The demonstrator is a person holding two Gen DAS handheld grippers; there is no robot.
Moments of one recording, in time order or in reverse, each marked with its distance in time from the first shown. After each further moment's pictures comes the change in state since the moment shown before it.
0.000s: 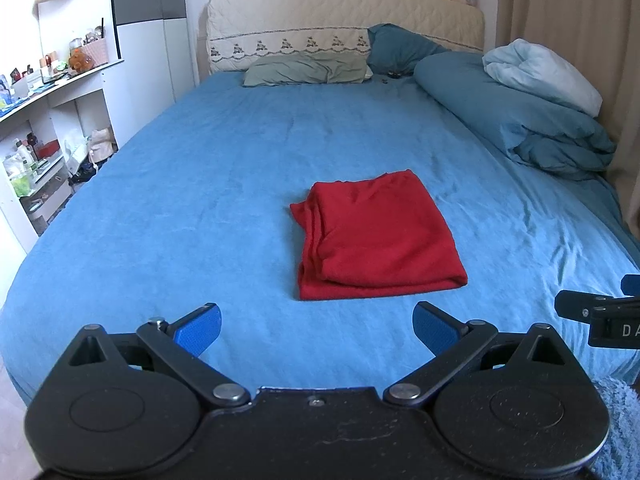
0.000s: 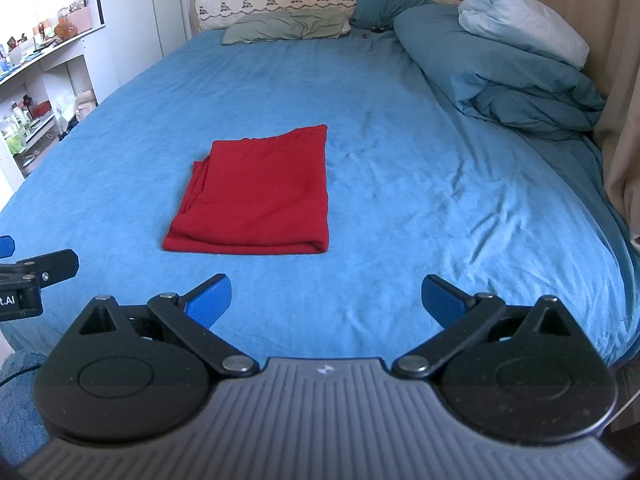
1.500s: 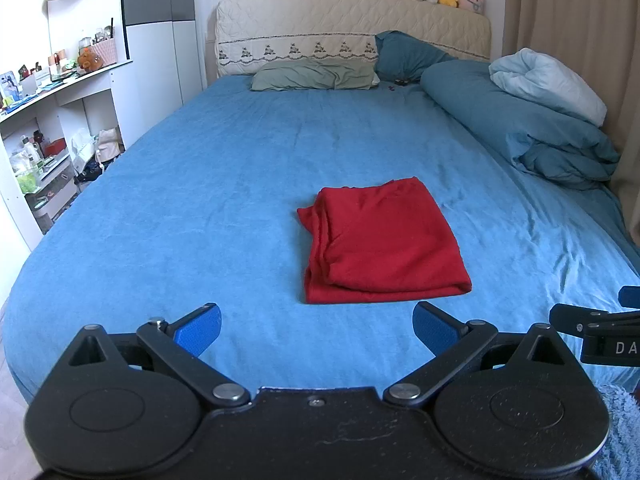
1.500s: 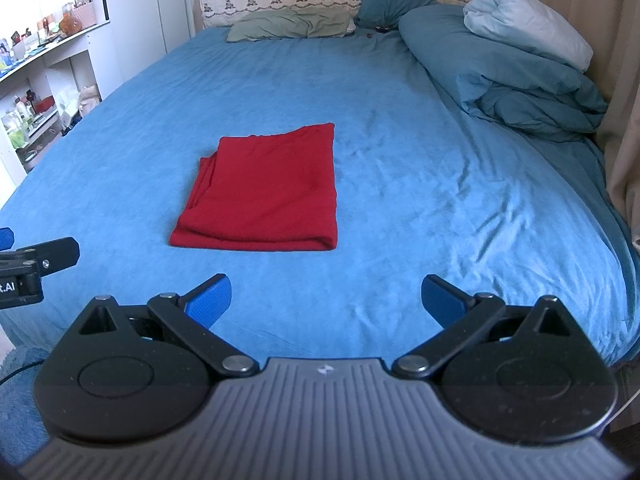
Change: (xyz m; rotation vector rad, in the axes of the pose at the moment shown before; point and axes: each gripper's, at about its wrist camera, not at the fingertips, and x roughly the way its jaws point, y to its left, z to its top) left arm -0.004 0.001 0.000 -0.024 -0.016 0.011; right arm -0.001 0.006 -0.002 -0.012 0.002 0.008
